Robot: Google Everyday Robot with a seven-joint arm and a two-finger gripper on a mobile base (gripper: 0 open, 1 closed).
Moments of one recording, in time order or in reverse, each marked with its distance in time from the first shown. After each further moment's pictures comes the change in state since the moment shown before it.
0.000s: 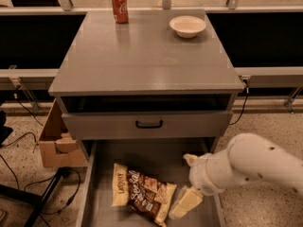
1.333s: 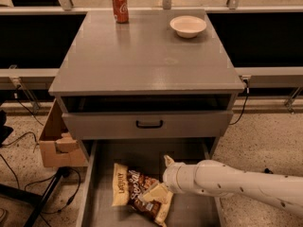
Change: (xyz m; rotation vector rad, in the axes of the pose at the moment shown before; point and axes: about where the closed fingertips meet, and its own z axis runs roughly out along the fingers) arm -0.009 -0.060 0.163 0.136 -0.266 0.144
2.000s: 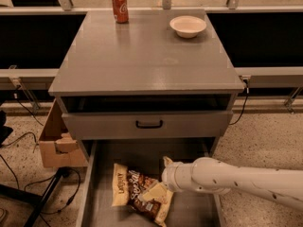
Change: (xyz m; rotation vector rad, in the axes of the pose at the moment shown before) arm 0.010 -0.004 0.017 -0.026 0.031 0.027
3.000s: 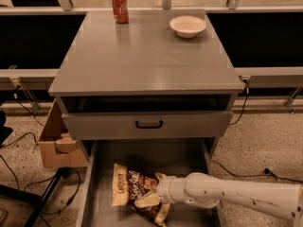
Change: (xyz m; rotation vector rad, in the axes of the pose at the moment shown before) arm 0.060 0.009 0.079 -0.056 -0.050 0.109
